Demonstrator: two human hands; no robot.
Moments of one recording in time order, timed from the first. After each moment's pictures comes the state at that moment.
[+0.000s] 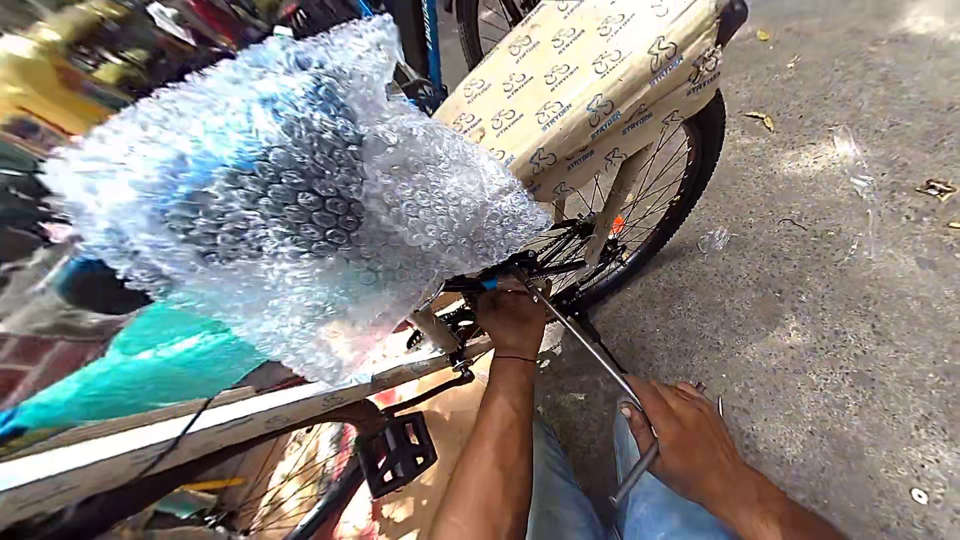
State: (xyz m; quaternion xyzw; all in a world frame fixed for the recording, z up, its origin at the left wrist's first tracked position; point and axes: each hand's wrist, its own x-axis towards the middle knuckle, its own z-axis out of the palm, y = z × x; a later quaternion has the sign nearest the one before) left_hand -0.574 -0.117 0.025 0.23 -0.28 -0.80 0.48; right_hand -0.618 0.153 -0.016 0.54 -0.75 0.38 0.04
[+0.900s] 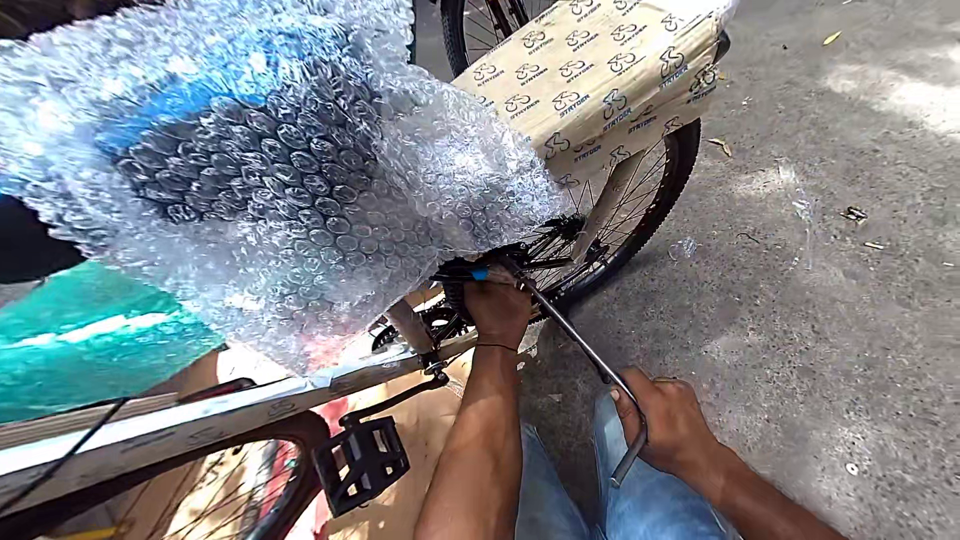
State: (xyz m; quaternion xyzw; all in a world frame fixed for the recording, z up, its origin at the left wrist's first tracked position) left_hand -0.572 -0.140 0.016 0.21 -0.35 -0.80 0.44; right_hand -0.611 0.140 -0.019 0.51 -0.78 0.36 0.02
